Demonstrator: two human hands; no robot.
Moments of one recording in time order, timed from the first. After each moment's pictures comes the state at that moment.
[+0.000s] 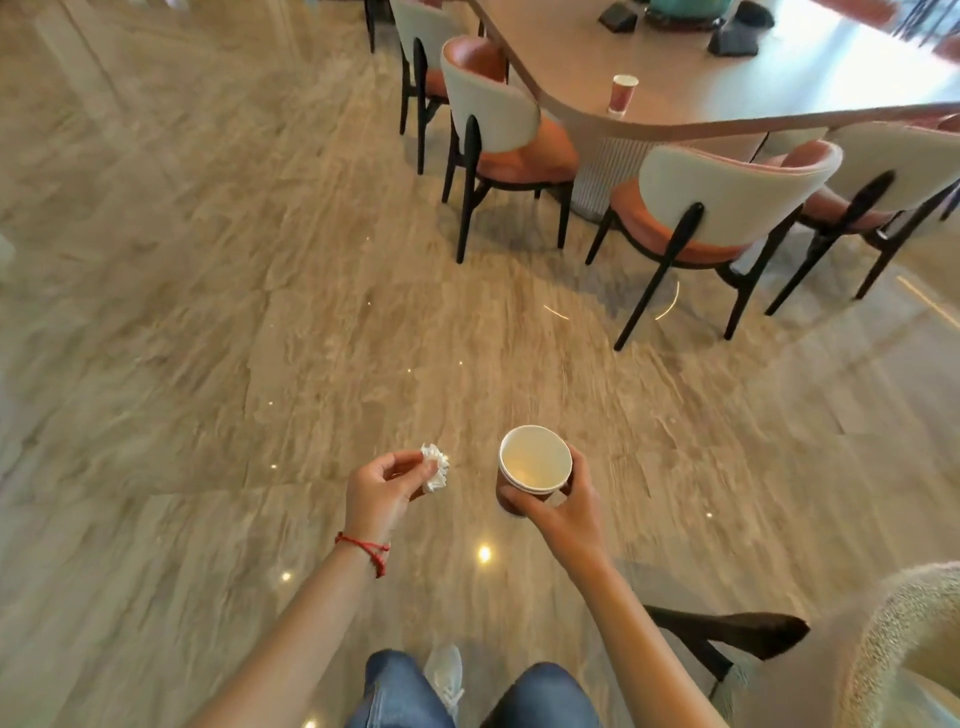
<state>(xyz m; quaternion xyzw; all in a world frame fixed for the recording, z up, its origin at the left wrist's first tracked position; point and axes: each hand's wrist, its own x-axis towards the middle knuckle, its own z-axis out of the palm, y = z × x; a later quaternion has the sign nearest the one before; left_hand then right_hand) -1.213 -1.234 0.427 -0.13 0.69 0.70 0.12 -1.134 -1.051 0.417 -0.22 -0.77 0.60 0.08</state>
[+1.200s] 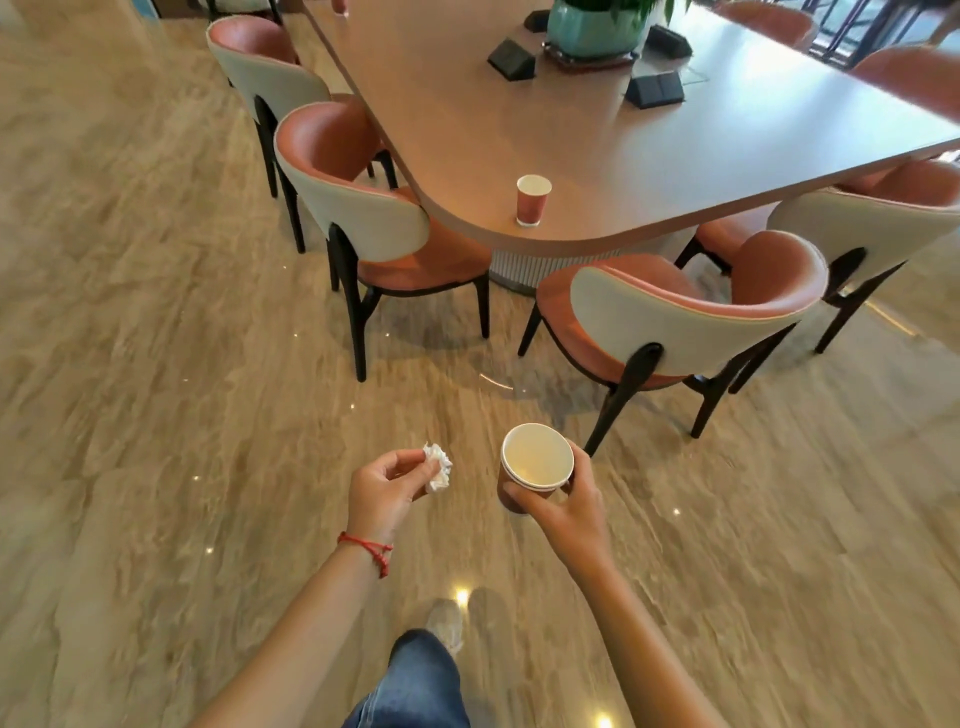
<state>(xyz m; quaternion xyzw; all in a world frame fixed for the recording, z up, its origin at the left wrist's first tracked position) -1.770 -0.870 0.419 -0.08 0.69 0.70 0.20 -1.661 -0.704 0.405 -0.29 -0.75 0.58 0.16</state>
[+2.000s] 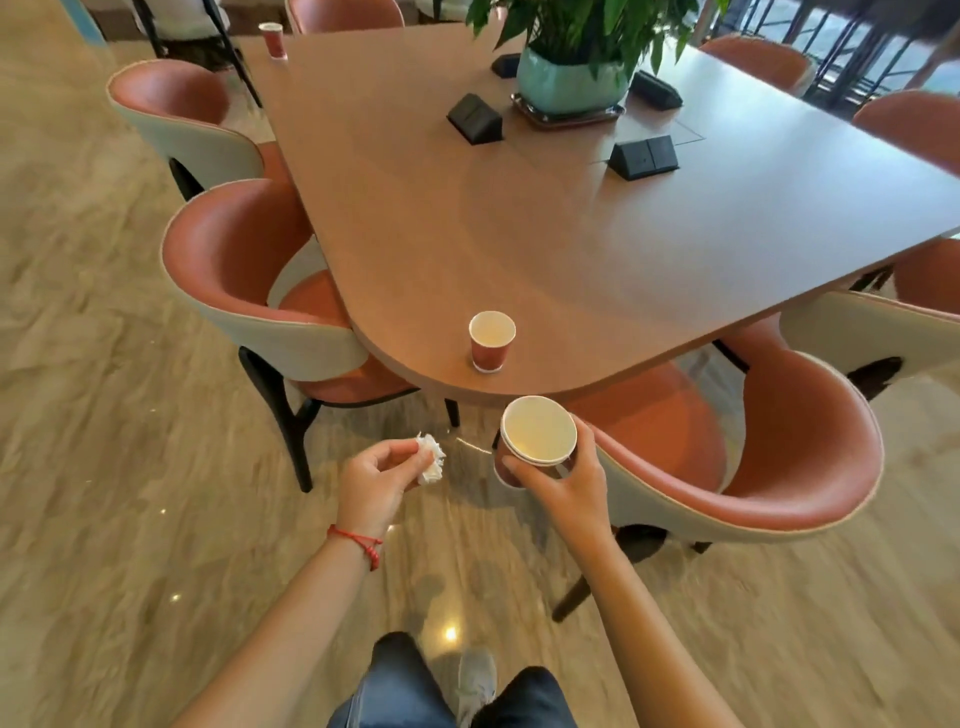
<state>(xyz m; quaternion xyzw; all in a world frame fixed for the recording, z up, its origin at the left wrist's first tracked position) -2.072 -0.622 0.437 -0.02 0.72 0.67 0.19 -1.973 -0.450 0.425 -0.26 -0.75 0.57 0.21</state>
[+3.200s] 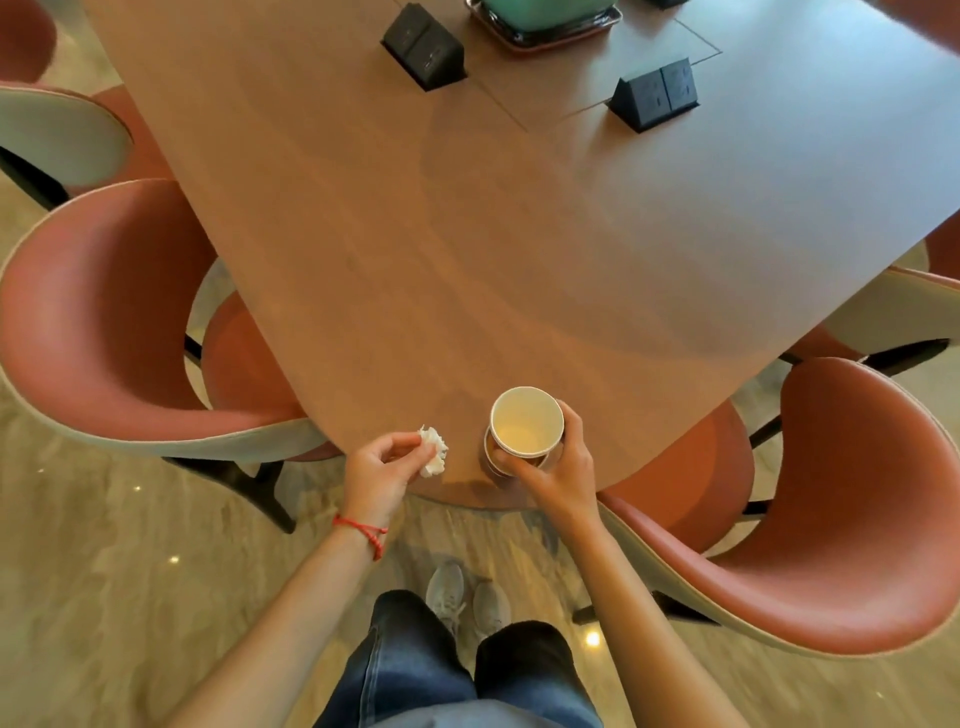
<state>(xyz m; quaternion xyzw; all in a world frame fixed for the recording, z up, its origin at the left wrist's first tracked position) -2.313 -0.523 0.386 -0.04 0.73 0.62 0.30 -2.194 -0.372 0.374 -0.35 -0.77 0.51 0.19</state>
